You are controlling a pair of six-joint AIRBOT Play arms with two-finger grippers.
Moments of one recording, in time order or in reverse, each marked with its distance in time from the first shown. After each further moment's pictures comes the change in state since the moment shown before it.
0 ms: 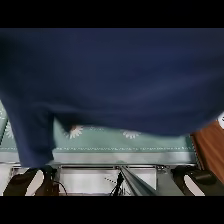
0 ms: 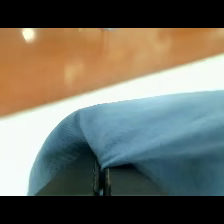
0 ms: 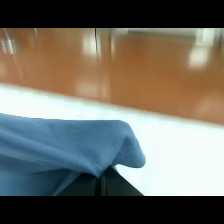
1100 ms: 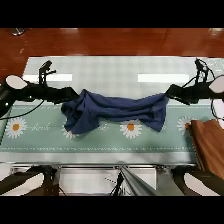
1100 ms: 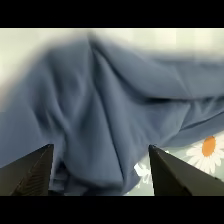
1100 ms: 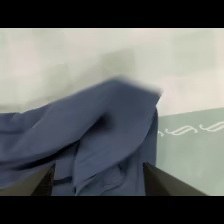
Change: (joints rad) left arm -0.212 -0.543 -0.663 -0.008 0.422 -0.006; right arm -0.180 -0.485 -0.916 0.120 -0.628 0.076
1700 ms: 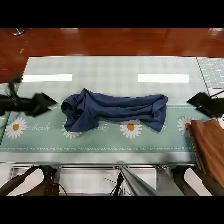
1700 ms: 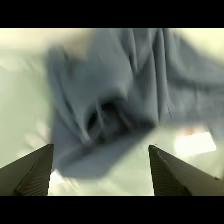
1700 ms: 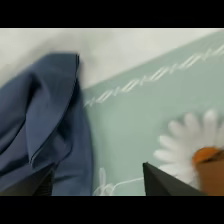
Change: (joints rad) left arm 0.378 0.131 -0.167 -0.090 -0.273 0.048; right arm -0.381 0.202 -0.186 0.154 0.129 -0.189
